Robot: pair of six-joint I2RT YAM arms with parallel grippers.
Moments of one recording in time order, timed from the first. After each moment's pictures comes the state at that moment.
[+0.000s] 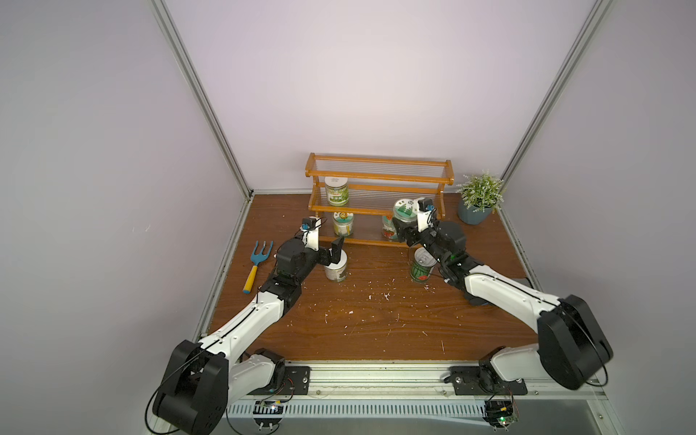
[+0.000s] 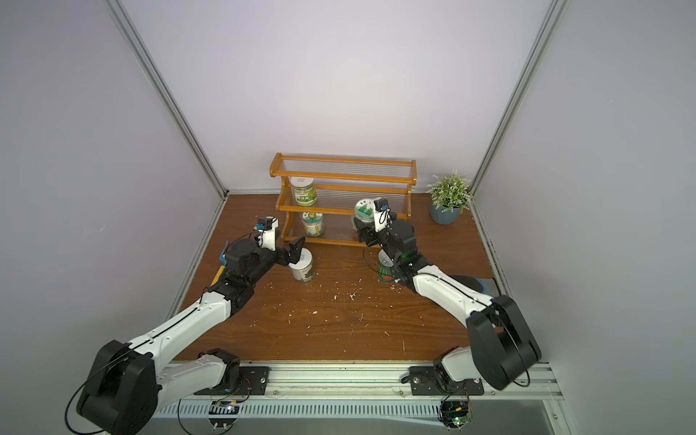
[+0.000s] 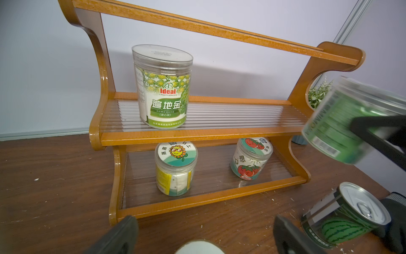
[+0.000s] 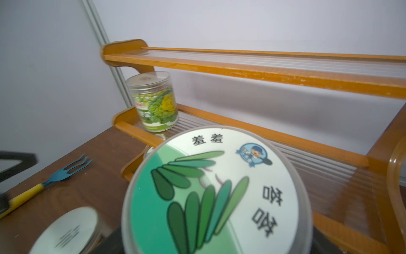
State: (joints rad) left arm -0.35 1.13 0.58 0.36 0.10 -0.17; right arm 0.55 1.32 0.78 0.44 0.05 0.11
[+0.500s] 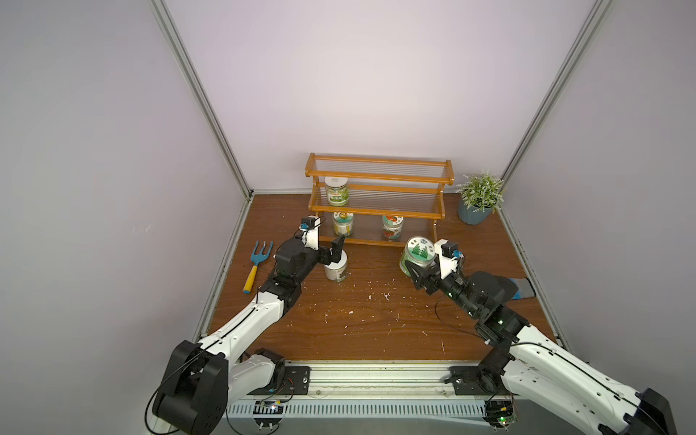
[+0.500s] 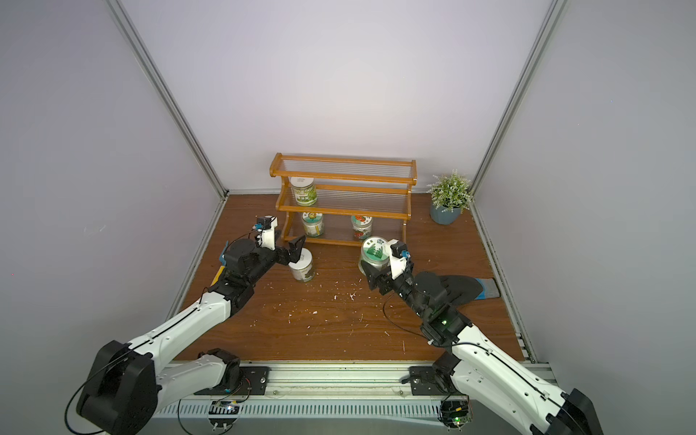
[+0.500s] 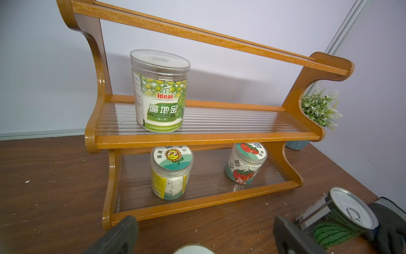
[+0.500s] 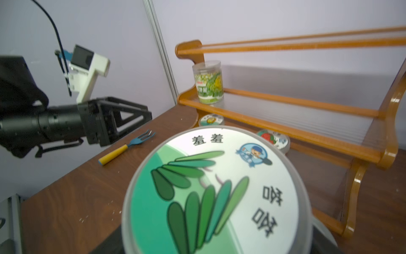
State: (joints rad) left arm -0.35 1.13 0.58 0.38 0.11 -0.19; right arm 0.72 0.73 0.43 0.19 0.07 0.20
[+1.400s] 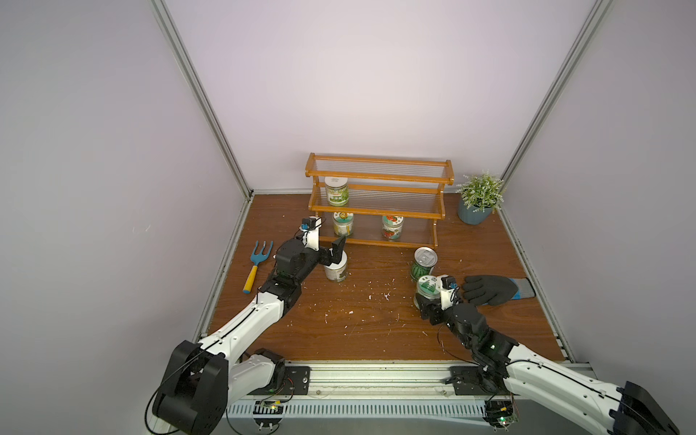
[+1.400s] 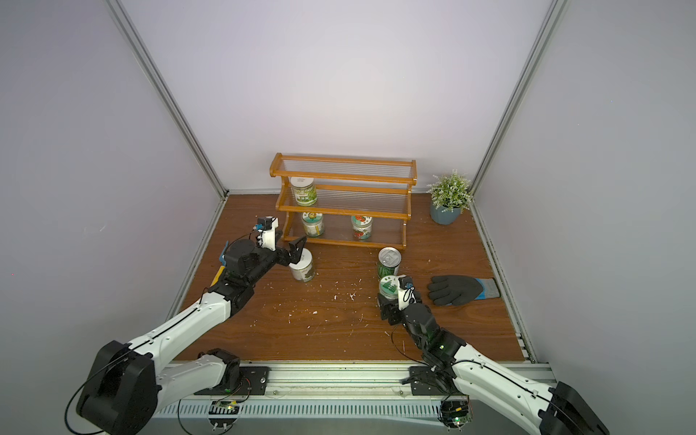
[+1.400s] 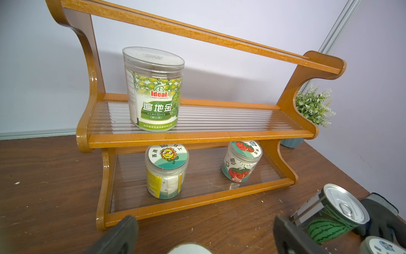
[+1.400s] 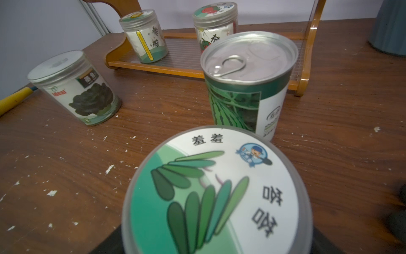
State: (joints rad) left arm -0.35 1.13 0.57 0.39 0.14 -0.19; right arm 0.82 0.67 0.07 0.20 0.40 0.37
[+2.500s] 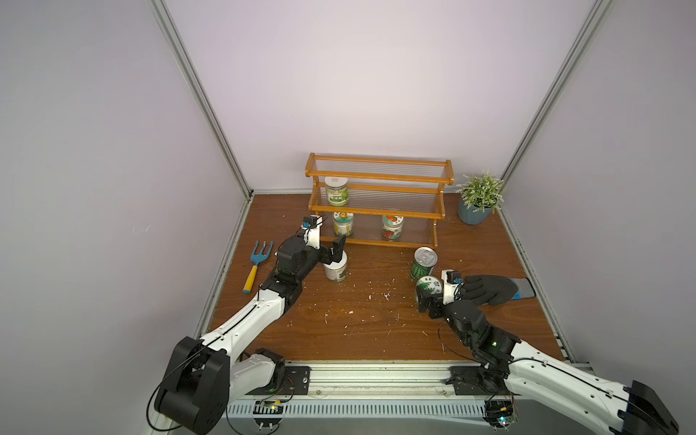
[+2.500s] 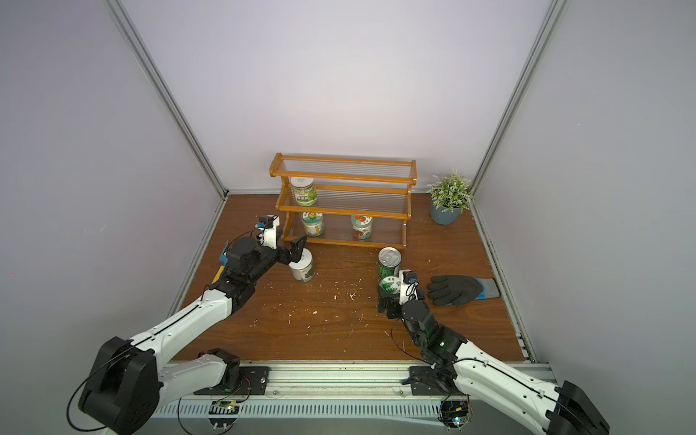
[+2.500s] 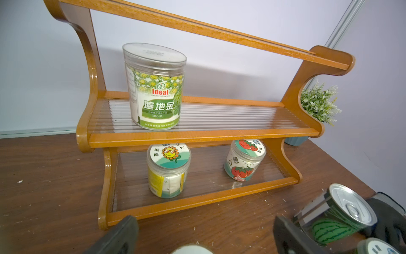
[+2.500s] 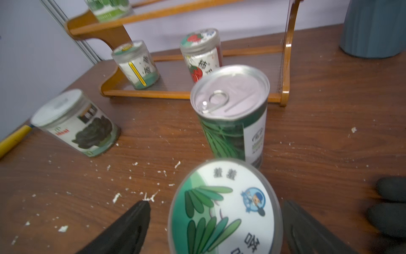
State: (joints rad) left arm -0.35 1.18 0.63 0.35 0.10 -0.18; right arm 0.88 0.64 0.19 0.07 0.51 0.46
